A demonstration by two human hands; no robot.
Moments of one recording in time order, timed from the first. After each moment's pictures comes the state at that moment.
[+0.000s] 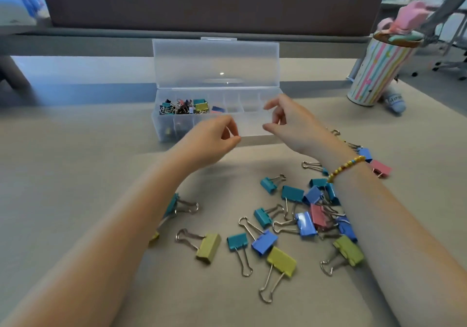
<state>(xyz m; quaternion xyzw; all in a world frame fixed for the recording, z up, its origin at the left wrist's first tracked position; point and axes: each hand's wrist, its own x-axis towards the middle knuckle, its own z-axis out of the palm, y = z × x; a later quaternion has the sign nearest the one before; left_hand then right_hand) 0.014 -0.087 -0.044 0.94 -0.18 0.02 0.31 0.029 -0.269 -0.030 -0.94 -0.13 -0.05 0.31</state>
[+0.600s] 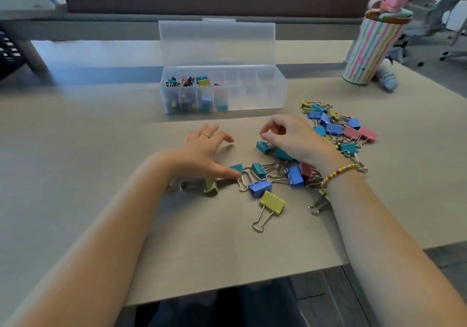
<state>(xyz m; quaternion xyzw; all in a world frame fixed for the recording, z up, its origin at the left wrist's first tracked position) -0.052 -0.070 -0.079 0.96 -0.18 -0.12 0.15 -0.047 -0.275 -0.062 -0.93 -0.13 -0.01 0.33</state>
